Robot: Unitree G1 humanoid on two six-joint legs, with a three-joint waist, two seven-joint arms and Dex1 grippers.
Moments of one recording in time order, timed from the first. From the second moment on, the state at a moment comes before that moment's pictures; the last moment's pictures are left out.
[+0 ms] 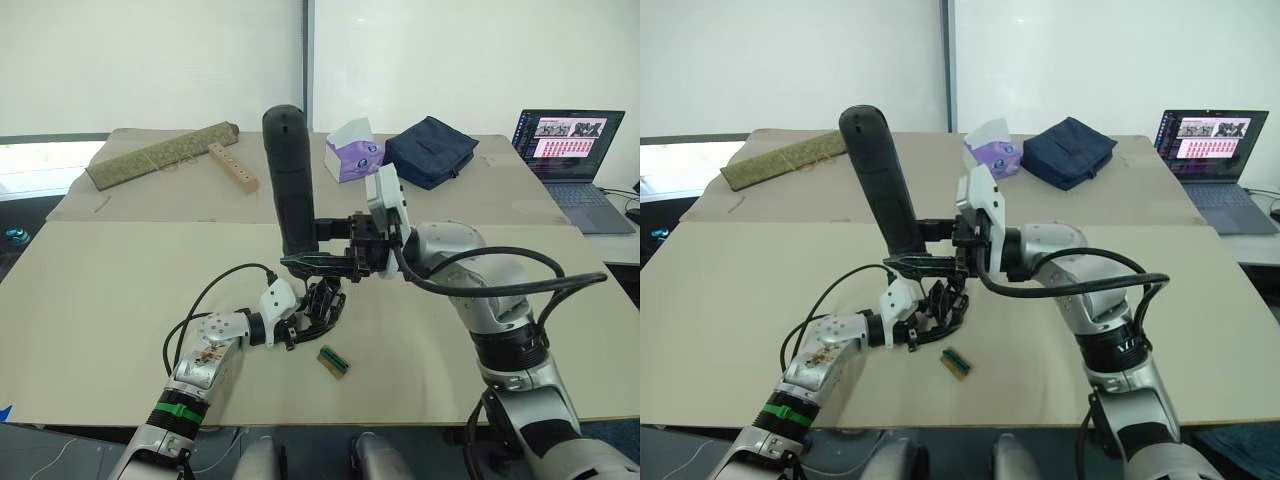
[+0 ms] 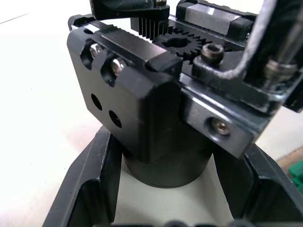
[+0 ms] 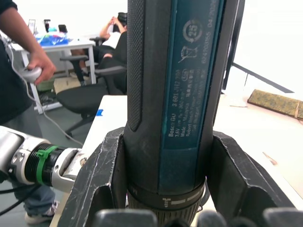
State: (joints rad) left arm -0.32 0.35 -0.22 0.18 -0.16 0.10 -0.95; right arm -0.73 -0.36 0.16 -0.20 0.59 0.59 0.99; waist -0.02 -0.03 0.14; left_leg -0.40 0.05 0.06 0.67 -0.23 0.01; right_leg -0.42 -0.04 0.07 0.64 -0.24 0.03
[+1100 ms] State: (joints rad) left arm -0.32 0.36 -0.22 0.19 -0.16 0.11 -0.96; right arm -0.62 -0.32 0.18 -0.19 0.57 0.46 0.94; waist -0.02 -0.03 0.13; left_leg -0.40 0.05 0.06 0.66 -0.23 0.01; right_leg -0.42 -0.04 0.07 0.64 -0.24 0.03
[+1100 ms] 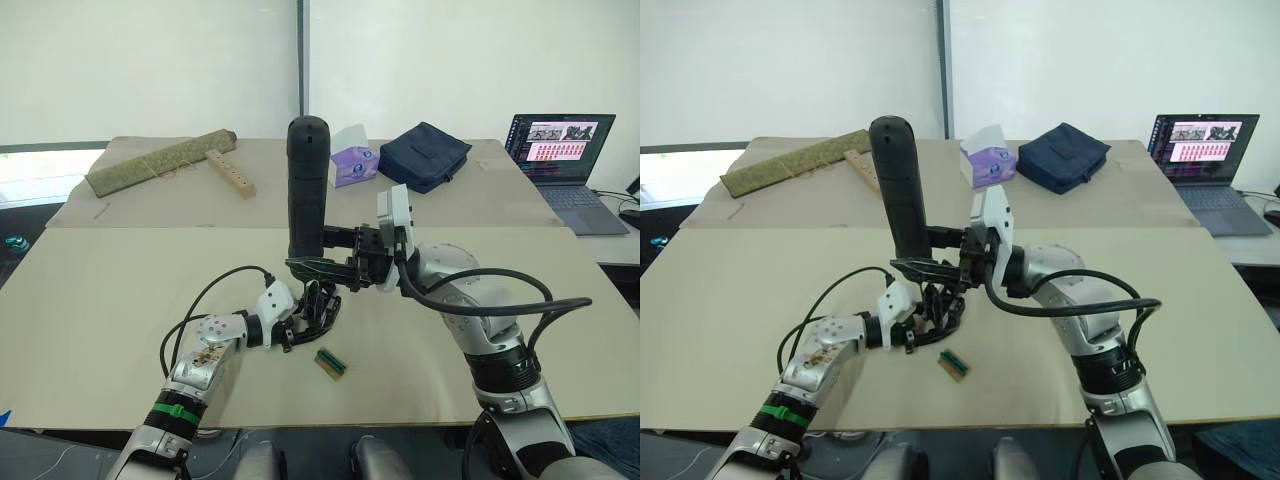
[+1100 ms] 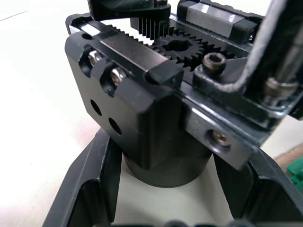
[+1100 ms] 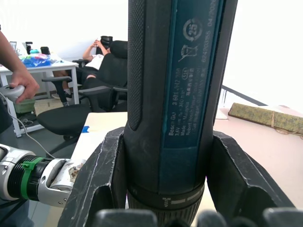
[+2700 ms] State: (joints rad) left arm -0.32 0.34 -0.22 0.20 -0.16 0.11 -0.92; right arm -0.76 -0.36 0.10 -0.17 0.69 0.49 1.11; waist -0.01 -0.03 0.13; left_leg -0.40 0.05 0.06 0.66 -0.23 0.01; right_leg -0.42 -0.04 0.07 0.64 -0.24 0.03
